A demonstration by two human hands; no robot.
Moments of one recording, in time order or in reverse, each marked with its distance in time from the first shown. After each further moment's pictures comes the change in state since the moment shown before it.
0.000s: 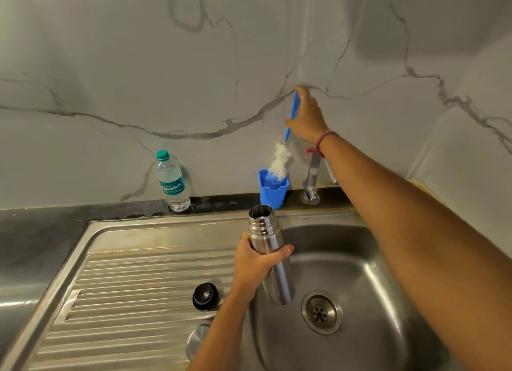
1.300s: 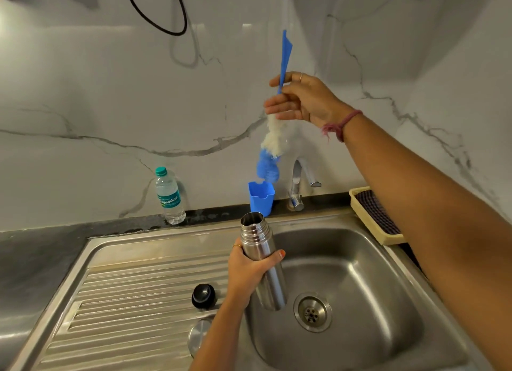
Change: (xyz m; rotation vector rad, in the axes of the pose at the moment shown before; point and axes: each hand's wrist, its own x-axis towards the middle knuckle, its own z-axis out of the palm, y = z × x) left_hand -0.045 0.020 -0.005 -0.038 0.008 0.050; right_hand -0.075 -0.093 -0.117 0.719 -0.282 0.018
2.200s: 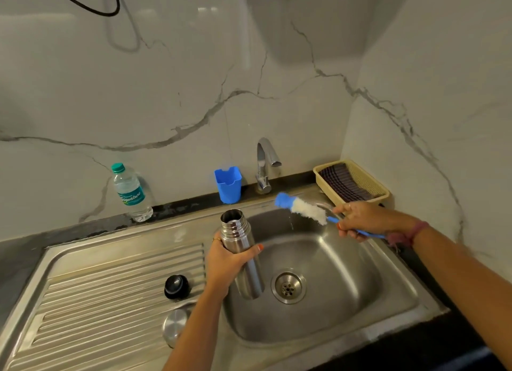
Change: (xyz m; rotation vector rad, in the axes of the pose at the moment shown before) left_hand -0.001 -0.030 0.014 0.115 -0.069 0.001; right_hand -0.234 0.159 -0.095 -0.311 0.012 0.694
